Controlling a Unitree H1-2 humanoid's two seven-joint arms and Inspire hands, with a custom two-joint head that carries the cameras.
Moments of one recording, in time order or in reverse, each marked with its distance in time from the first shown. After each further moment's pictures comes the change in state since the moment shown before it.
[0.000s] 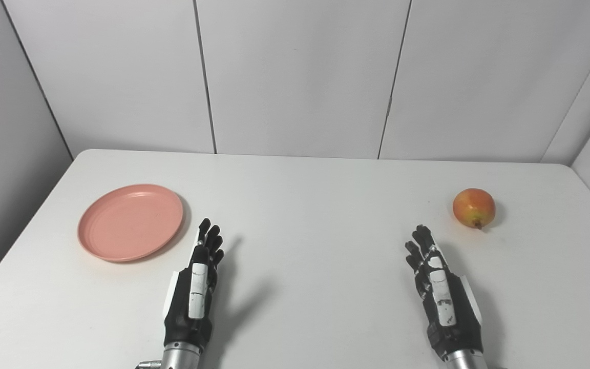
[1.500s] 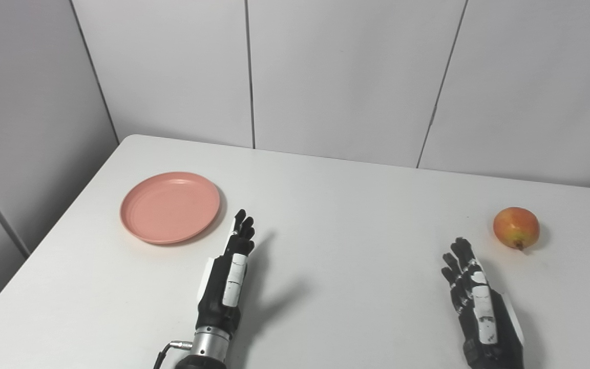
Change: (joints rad) left arm -0.006 -0.015 -0.033 0.035 0.077 -0.044 0.045; right arm -0.025 -0.064 -0.031 0.043 0.071 -0.007 0.065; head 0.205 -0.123
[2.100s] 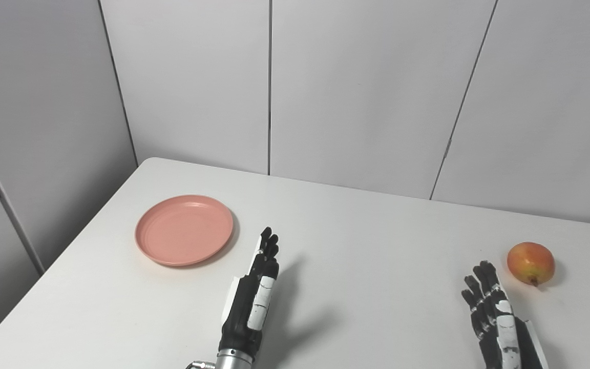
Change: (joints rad) left arm -0.025 -0.015 -0.046 0.054 0.053 -0.092 0.059; right arm -0.022 -0.014 -0.017 0.055 0.018 -0.079 0.039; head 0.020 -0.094
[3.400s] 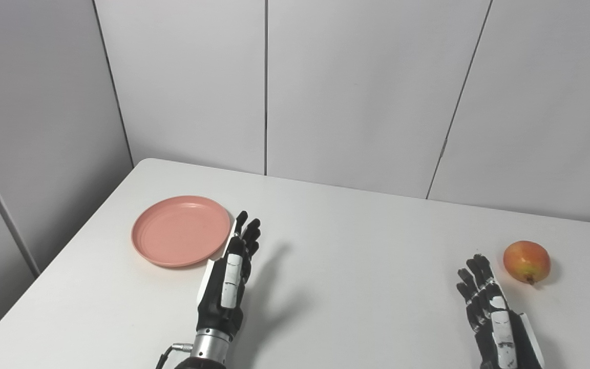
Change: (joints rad) left arm -0.121 0.082 0.075 -0.080 -0.210 0.099 -0.026; right arm -0.008 -0.006 0.004 0.027 -0.023 -0.042 0.020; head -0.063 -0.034
